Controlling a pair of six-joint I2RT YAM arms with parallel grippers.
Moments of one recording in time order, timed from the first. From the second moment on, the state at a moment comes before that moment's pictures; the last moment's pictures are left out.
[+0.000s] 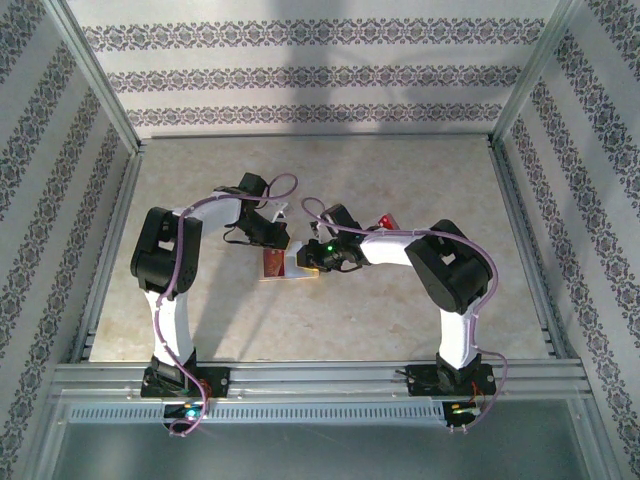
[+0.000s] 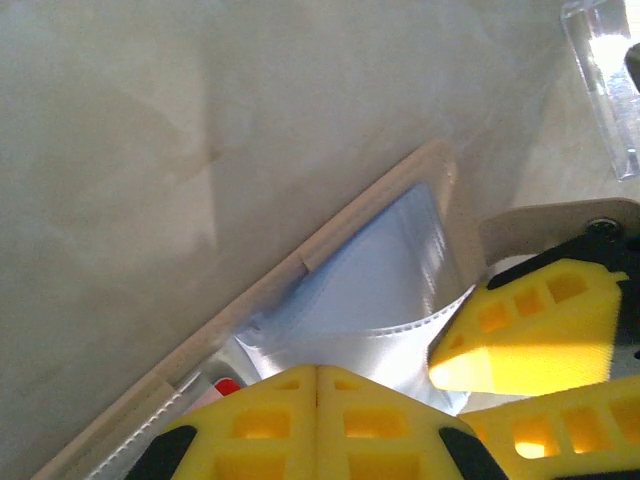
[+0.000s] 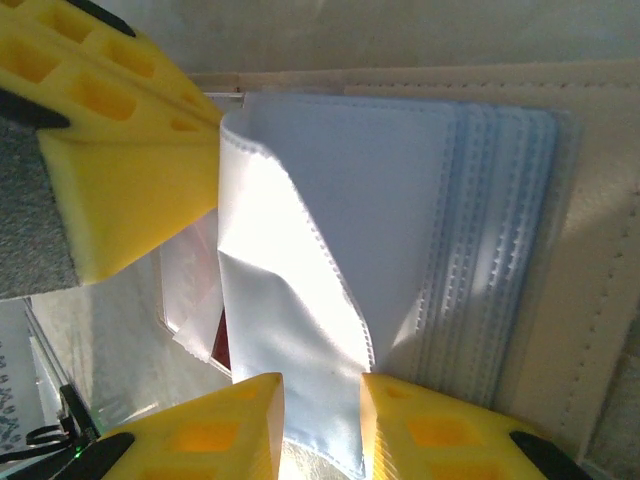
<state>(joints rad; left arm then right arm) -0.28 1.99 1.33 -0.70 0.61 0.02 0.65 1.94 1.05 -0.03 -0.56 0.76</state>
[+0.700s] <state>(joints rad) -0.28 1.91 1.30 -0.72 0.61 0.02 0.65 1.95 1.05 -0.03 -0.56 0.76</state>
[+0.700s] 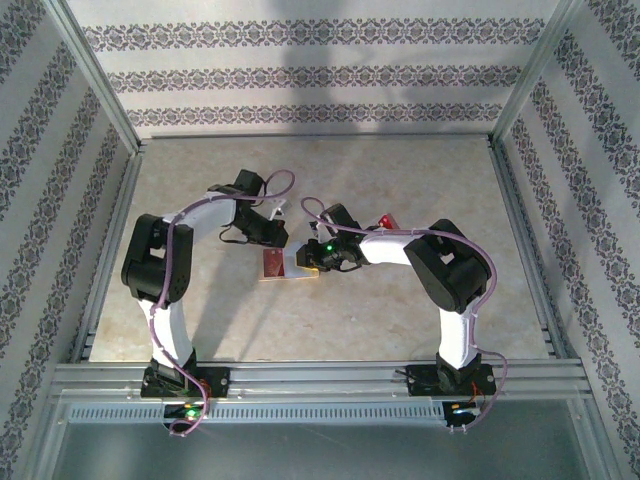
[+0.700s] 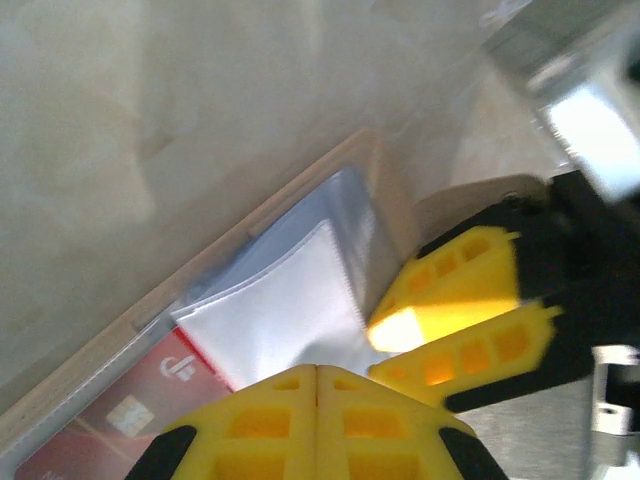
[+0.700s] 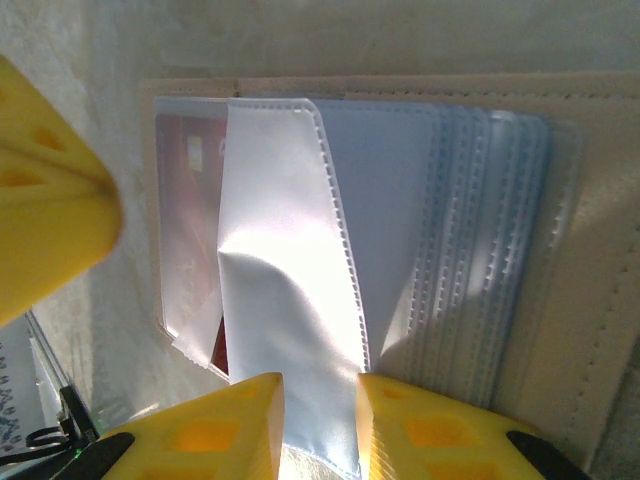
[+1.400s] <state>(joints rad) -0.28 1.97 1.25 -0.68 0.54 0.06 0.64 1.94 1.05 -0.04 -0.56 0.76</state>
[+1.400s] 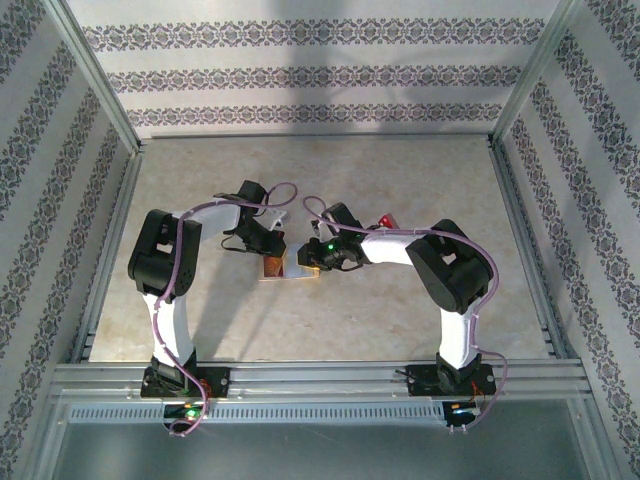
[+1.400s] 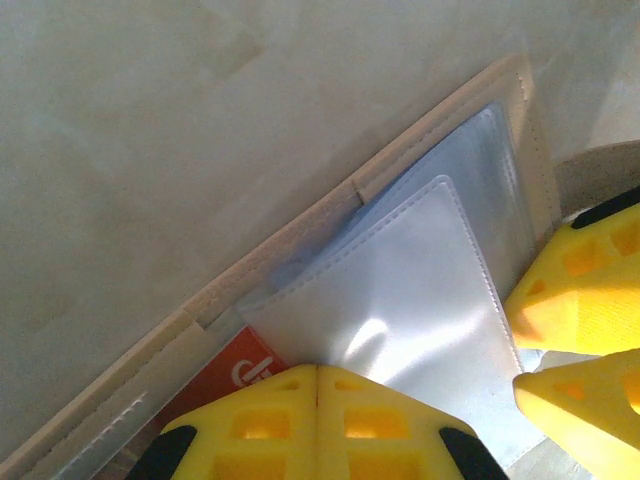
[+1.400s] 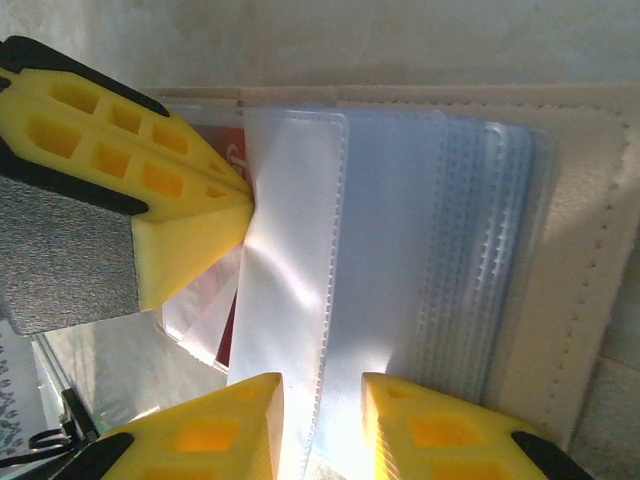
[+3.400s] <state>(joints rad) -0.14 1.65 1.09 -0.61 0.44 0.13 0.68 1.79 1.30 -0.32 -0.48 0.63</state>
